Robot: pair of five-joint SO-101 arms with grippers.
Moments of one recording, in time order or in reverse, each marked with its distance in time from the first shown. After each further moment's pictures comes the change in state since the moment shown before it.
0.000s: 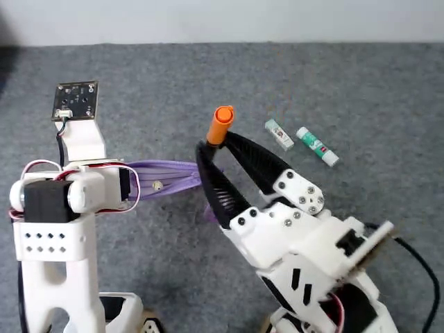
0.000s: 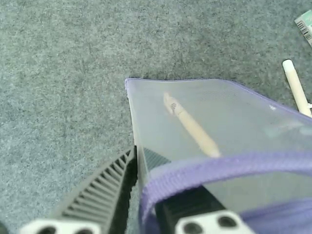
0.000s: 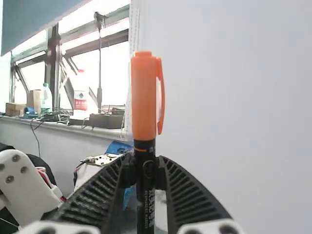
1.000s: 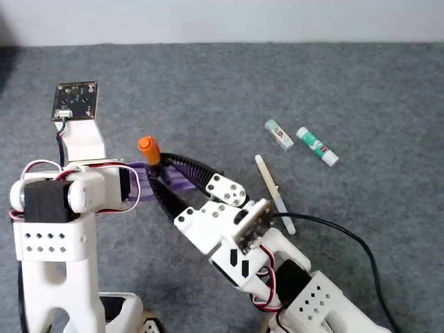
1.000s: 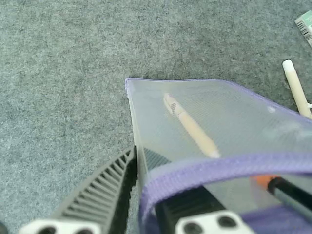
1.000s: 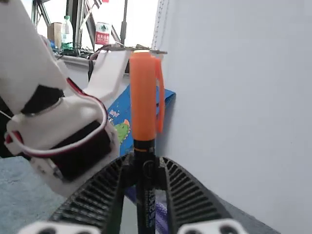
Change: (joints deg) left arm 0.0 0.0 0.0 0.0 0.2; right arm -5.6 10.8 22.9 -21.8 7.3
